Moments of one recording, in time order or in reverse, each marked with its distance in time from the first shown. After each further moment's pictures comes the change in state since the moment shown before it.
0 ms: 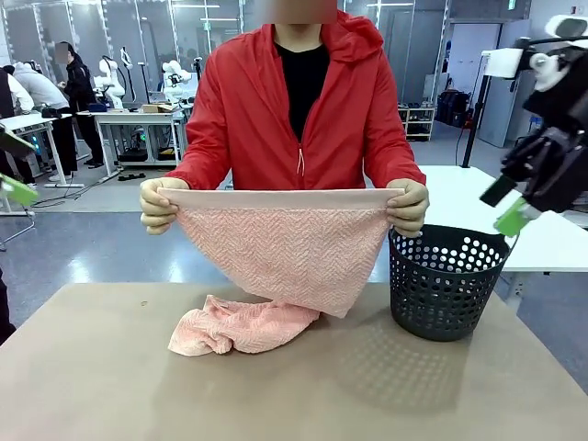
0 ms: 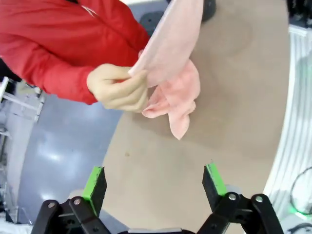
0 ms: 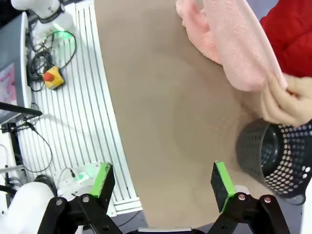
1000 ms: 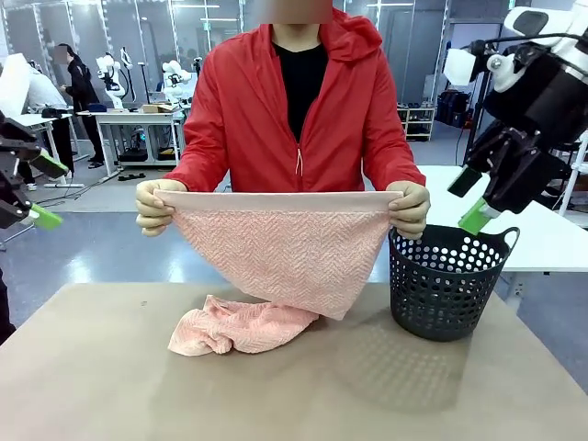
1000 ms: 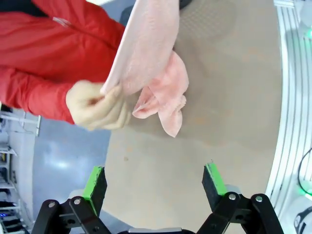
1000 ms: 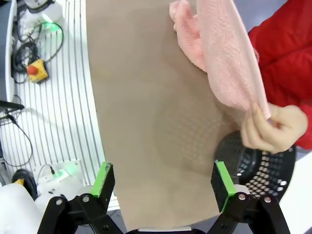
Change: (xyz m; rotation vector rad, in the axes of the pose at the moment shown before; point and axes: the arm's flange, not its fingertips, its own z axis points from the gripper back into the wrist) left arm 0.031 -0.017 -0.019 -0.054 0.049 -0.153; right arm 0.036 0.004 -0.007 -0.082 0.034 0.117
